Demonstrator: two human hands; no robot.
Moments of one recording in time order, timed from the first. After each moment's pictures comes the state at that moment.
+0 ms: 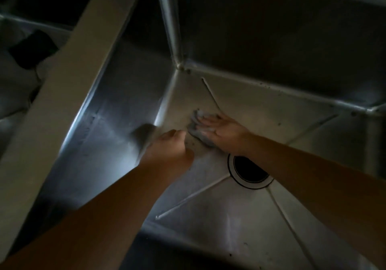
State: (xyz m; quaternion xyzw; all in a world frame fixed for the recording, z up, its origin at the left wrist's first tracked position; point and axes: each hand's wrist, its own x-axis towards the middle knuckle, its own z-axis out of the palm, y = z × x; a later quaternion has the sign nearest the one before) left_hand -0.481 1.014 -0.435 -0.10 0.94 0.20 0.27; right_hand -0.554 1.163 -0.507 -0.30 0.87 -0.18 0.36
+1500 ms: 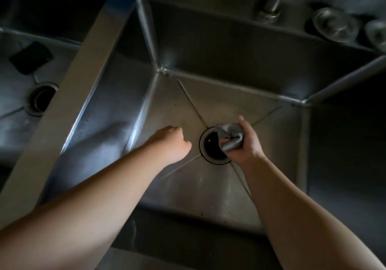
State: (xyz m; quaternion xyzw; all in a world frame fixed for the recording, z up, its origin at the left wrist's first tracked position) left_hand -0.466 1.062 -0.372 -0.06 0.92 0.16 0.36; right_hand -0.488 1.239 -0.439 0.42 0.27 -0.83 0.26
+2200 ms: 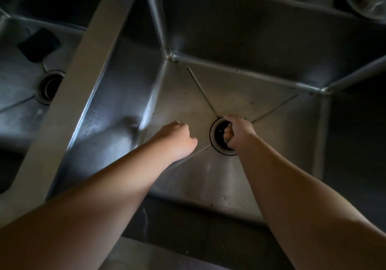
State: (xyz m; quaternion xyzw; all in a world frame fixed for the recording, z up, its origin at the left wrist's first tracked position) left_hand -0.457 1.056 -0.383 -0.06 0.91 0.13 0.38; right_hand -0.499 1.207 -0.471 0.51 0.49 -0.66 0.25
